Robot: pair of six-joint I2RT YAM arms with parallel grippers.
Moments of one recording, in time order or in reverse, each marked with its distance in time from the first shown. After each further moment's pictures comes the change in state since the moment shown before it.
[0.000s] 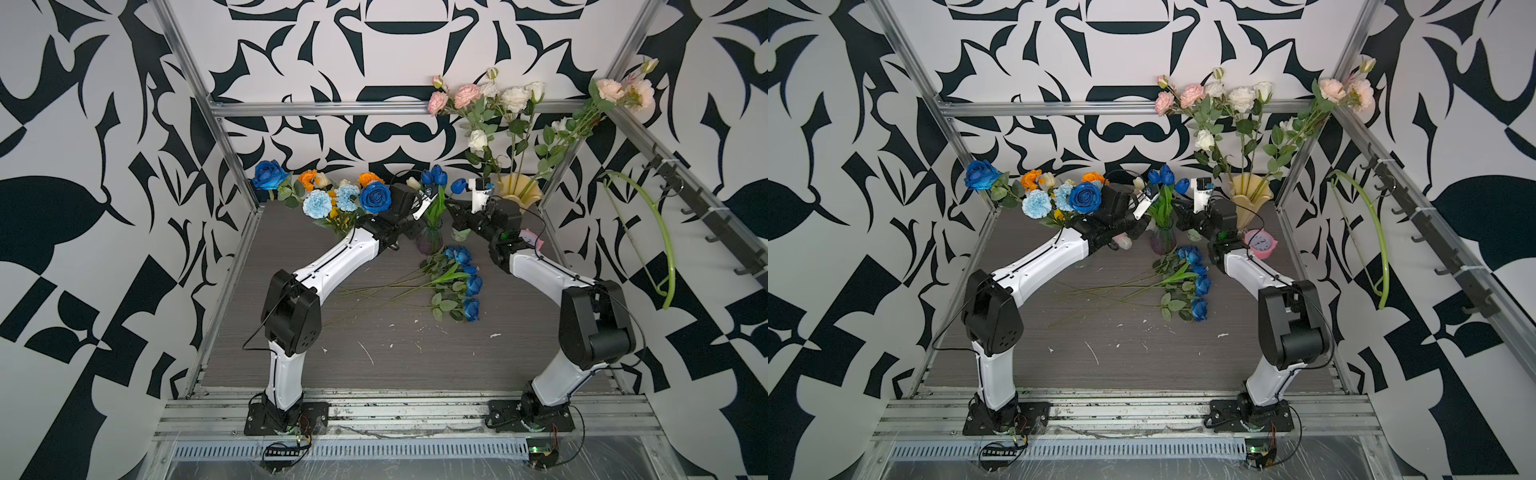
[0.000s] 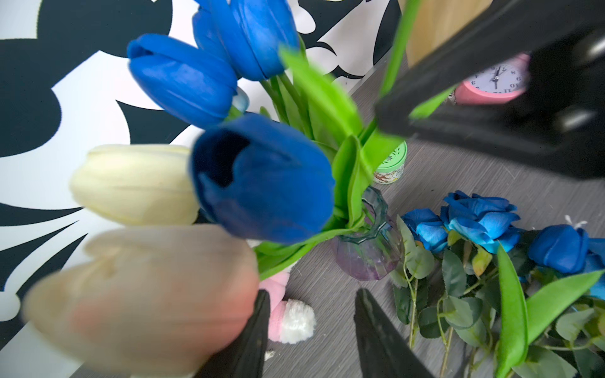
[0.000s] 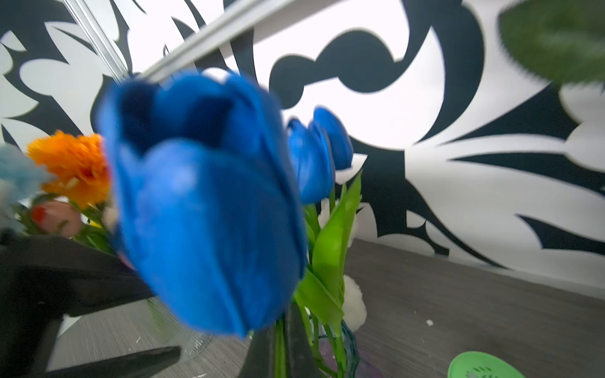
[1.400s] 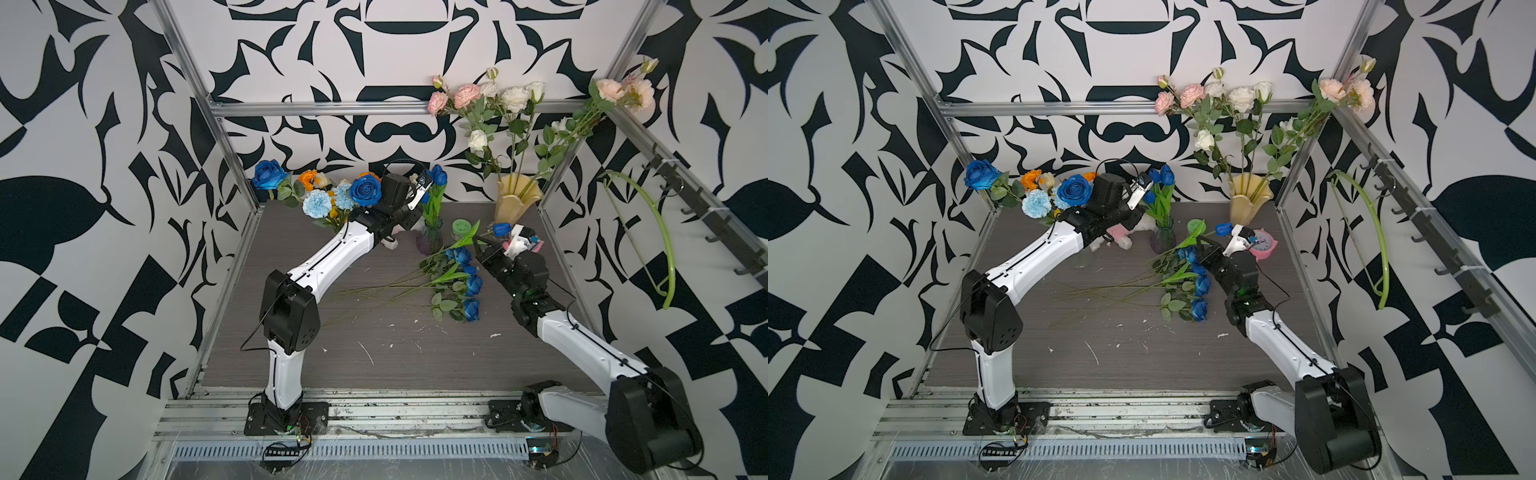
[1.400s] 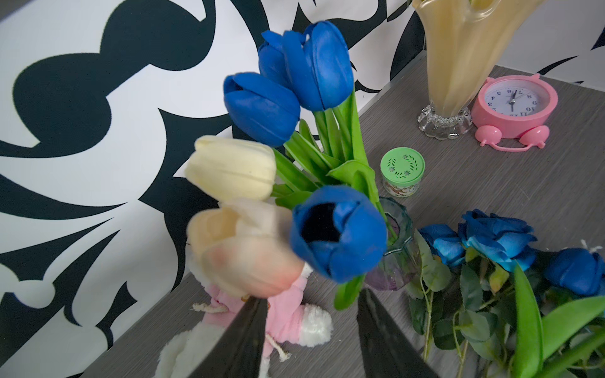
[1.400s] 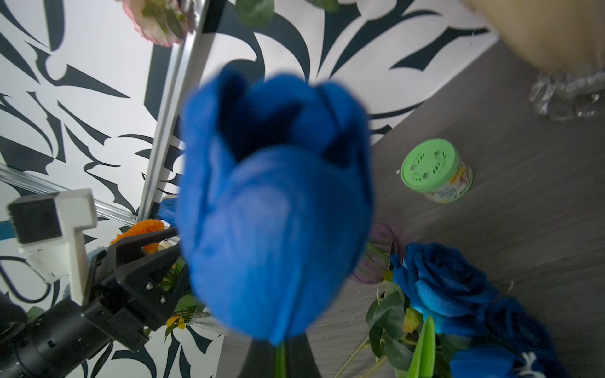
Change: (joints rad) left arm 0.034 0.006 0.080 -0.046 0.004 -0.016; right arm 0.043 -0.474 -0.548 0.003 0.301 0.737
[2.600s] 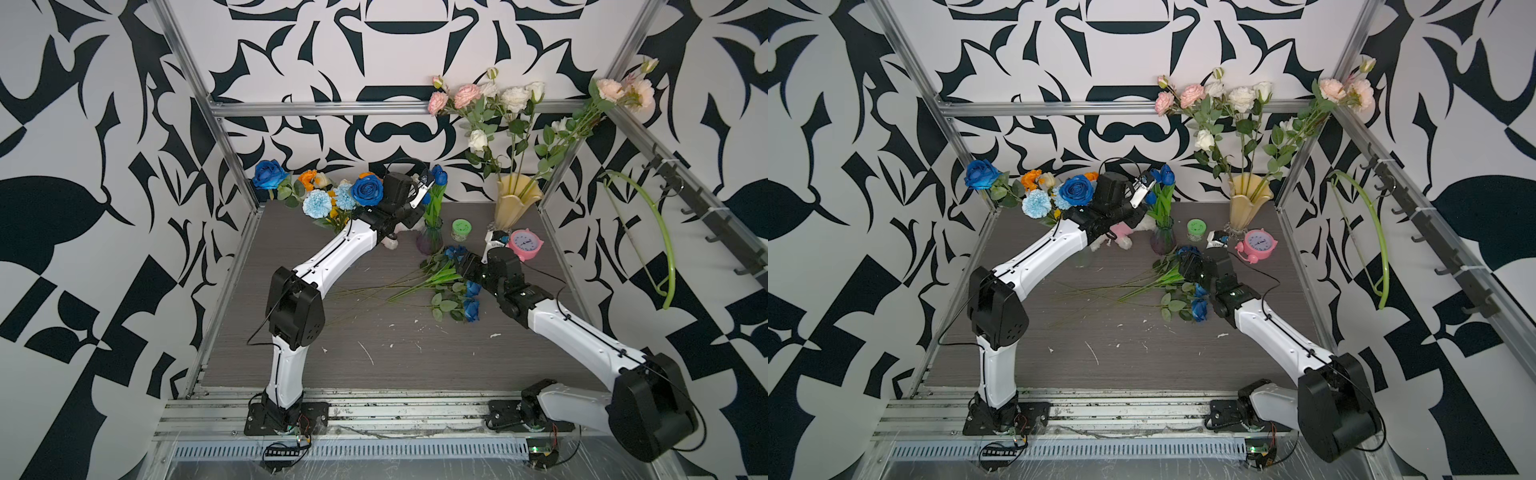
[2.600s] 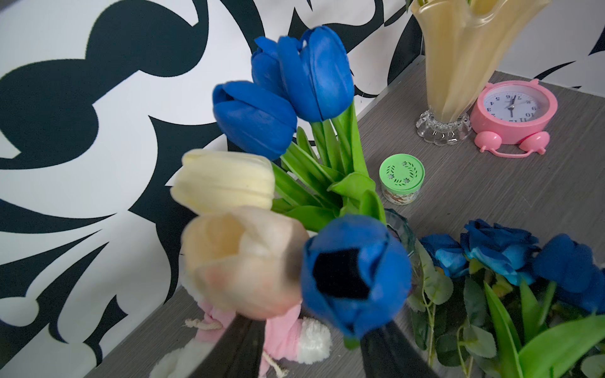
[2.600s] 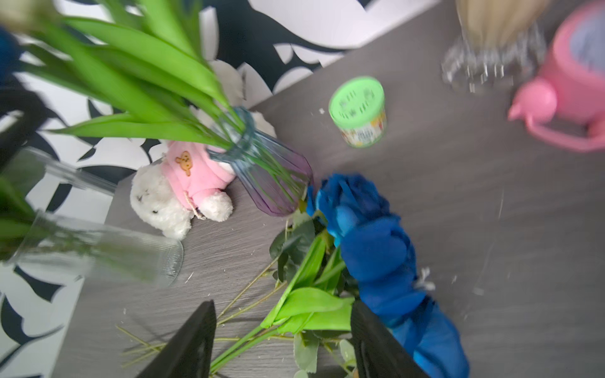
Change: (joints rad) left arm 0.002 0.048 0.050 0.008 0.020 0.003; right arm 0.143 0.031 0.160 -0.479 0.205 -0.394
